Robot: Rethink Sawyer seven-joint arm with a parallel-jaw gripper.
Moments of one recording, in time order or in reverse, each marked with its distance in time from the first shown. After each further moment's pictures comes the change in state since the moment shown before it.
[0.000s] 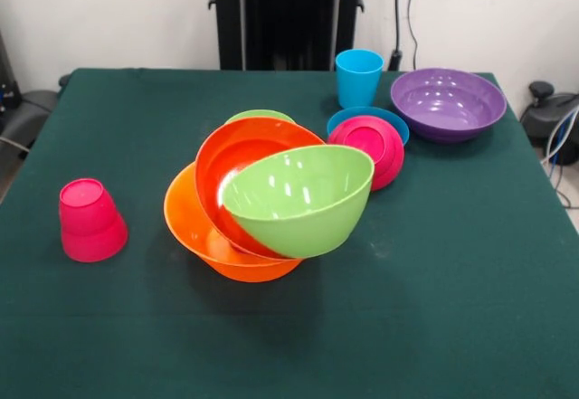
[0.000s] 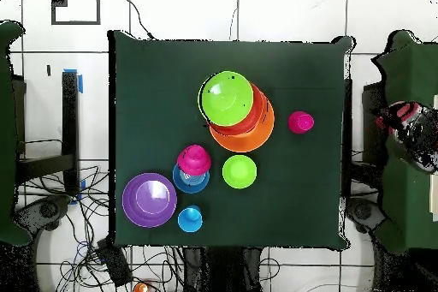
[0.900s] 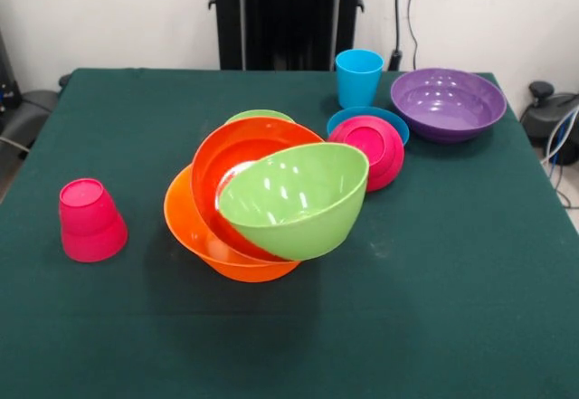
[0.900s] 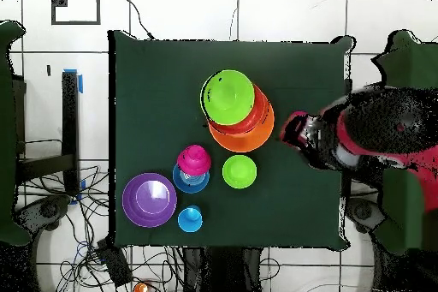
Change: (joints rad) arm 0.253 -0.096 -0.099 0.113 0.106 0.356 0.010
